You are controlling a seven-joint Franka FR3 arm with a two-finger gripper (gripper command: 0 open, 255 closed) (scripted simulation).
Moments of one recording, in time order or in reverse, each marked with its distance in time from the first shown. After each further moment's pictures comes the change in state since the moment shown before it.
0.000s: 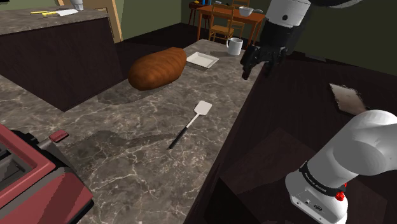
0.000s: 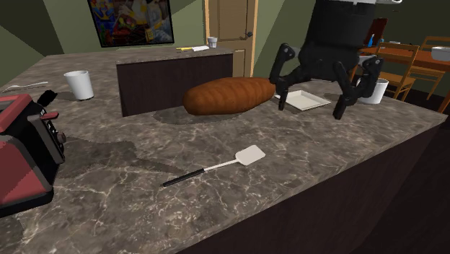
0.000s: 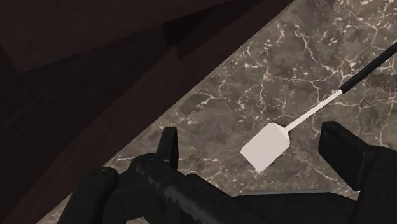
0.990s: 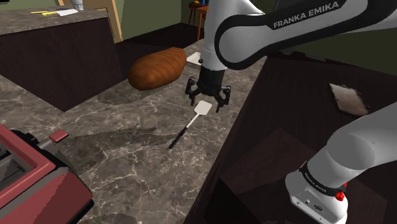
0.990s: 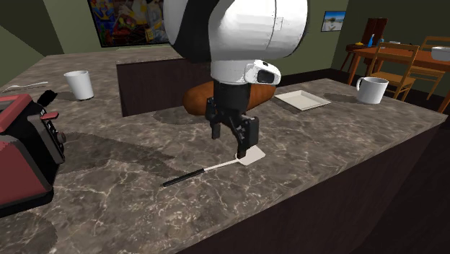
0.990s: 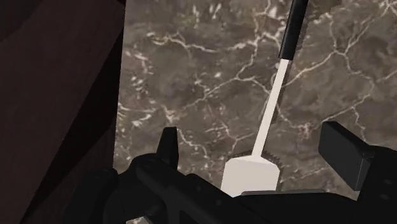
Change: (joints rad) arm -0.182 0.458 0.472 0.098 0.061 0.370 0.892
